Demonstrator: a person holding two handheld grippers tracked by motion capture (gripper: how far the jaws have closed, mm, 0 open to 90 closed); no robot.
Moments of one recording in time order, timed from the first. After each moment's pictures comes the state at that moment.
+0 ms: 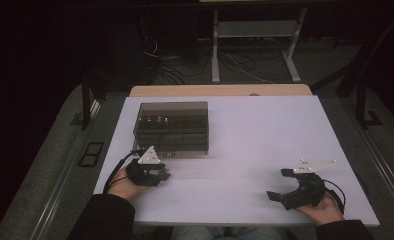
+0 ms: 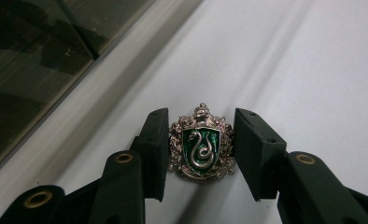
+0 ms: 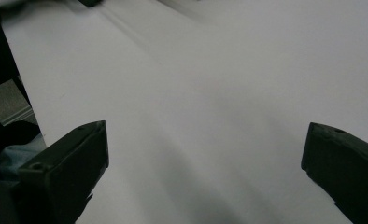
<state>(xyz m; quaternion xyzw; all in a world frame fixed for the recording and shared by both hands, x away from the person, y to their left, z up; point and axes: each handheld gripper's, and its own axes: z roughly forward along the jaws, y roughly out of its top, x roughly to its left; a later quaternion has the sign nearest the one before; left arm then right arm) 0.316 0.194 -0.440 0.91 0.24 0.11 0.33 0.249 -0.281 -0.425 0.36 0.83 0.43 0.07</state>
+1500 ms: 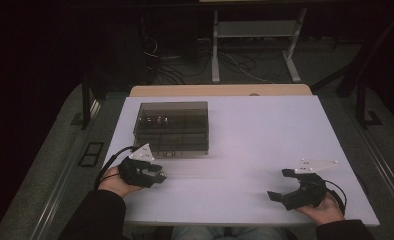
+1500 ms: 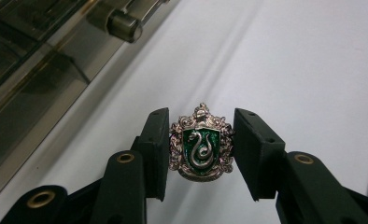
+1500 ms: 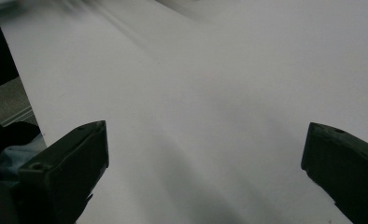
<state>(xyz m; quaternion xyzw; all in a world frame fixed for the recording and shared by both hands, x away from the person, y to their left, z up) 0.303 0.200 -0.397 0.92 0.22 0.05 0.32 0.248 -0.283 -0.425 0.36 0.82 0.43 0.07</state>
